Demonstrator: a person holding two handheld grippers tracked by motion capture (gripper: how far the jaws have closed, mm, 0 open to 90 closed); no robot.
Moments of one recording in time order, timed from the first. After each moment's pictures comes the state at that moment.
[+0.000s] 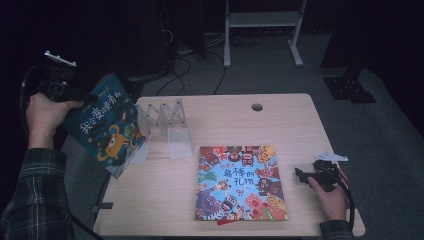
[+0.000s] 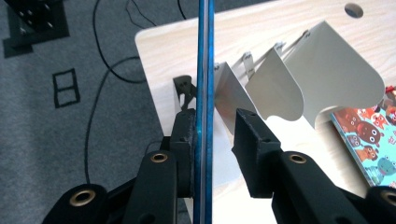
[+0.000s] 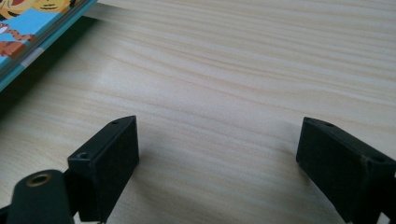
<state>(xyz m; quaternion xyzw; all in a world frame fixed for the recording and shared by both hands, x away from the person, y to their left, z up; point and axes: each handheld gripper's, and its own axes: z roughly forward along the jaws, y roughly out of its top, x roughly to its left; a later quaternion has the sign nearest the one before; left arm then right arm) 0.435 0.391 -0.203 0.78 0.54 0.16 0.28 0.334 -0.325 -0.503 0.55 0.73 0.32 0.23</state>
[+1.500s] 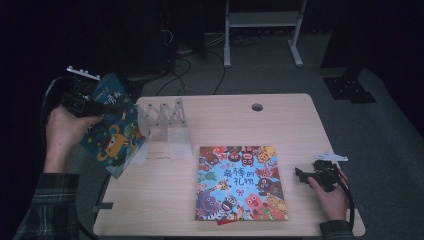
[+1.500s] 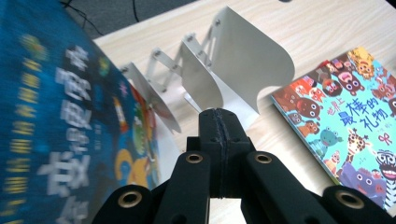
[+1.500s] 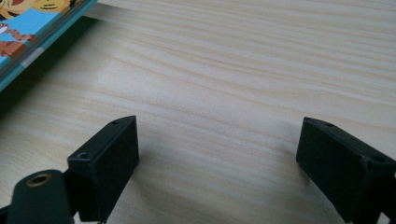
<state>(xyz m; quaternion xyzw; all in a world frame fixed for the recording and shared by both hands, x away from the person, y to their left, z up) 0.388 0.318 -0.218 0.82 0.46 0.14 0.31 0.334 -0.324 -0.503 0.55 0.73 0.33 0.23</state>
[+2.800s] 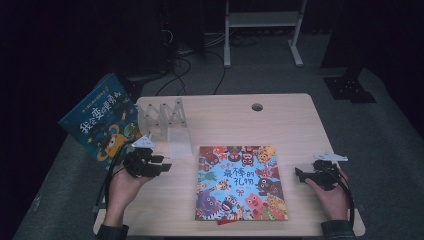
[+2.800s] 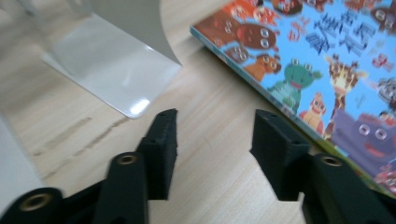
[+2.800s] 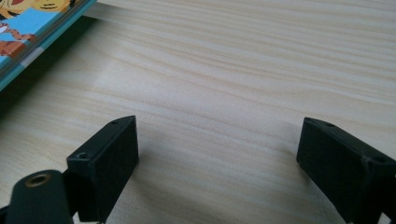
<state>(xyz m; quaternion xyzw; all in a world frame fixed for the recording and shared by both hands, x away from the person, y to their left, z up) 0.338 0.234 -0.400 0.86 0.36 0.09 0.34 0.334 -0.324 -0.503 0.55 0.73 0.32 0.23</state>
